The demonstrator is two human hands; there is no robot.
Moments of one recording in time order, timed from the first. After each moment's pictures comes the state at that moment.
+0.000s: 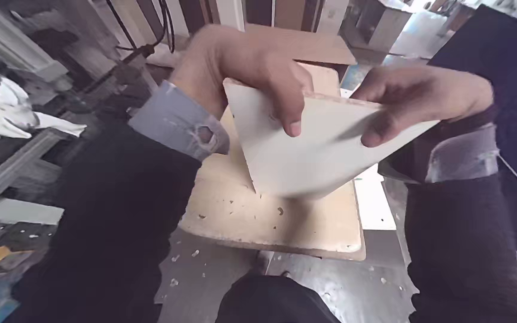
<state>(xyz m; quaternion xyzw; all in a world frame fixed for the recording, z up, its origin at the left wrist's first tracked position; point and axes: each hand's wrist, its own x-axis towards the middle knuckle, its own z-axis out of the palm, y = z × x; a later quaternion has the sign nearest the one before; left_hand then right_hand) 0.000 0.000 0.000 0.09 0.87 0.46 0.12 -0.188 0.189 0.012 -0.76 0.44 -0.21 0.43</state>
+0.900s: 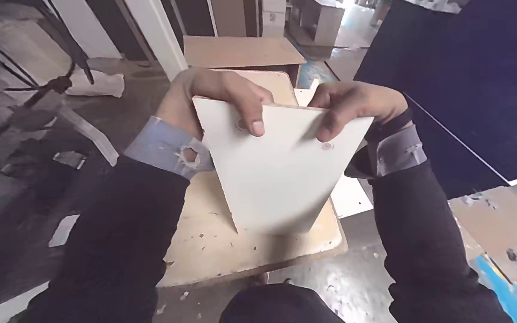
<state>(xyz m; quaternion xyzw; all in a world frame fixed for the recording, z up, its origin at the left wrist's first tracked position) -0.076 -0.007 -0.025 0.16 0.73 0.63 0.21 -0.225 0.219 -0.006 -0.63 0.51 -0.33 0.49</state>
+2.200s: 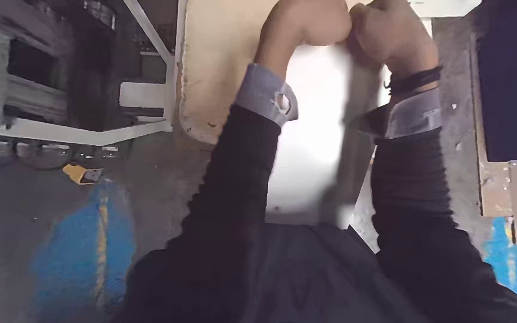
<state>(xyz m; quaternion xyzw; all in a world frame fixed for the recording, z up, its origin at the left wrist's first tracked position) -0.052 0.052 -0.196 -0.14 0.94 0.31 0.07 -0.148 0.184 -0.200 -0.34 0.89 -0.22 0.20</state>
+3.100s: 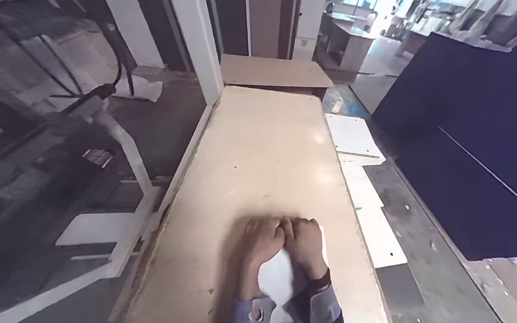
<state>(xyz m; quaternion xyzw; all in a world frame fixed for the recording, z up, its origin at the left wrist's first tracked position) -0.055 0.019 -0.300 -0.25 0.91 0.32 0.07 -0.138 0.138 -0.322 -0.38 0.89 -0.25 0.02</state>
